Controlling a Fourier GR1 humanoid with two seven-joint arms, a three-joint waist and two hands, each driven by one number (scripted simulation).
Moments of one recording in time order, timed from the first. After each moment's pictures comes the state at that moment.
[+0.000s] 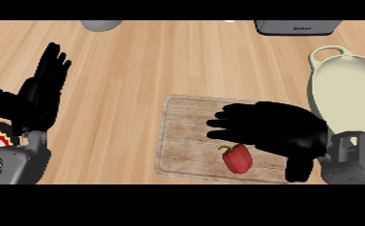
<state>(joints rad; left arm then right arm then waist) -0.21 0.41 -0.09 -1.59 0.29 0.33 0.16 -0.54 -0.73 0.64 -1.82 0.42 0.60 -0.16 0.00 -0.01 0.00</state>
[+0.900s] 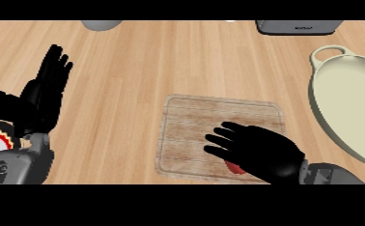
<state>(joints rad) -0.19 0.34 -0.03 -1.61 0.21 0.27 0.18 -0.33 -0.57 0.66 -1.86 0.78 0.64 -0.08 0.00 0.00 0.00</state>
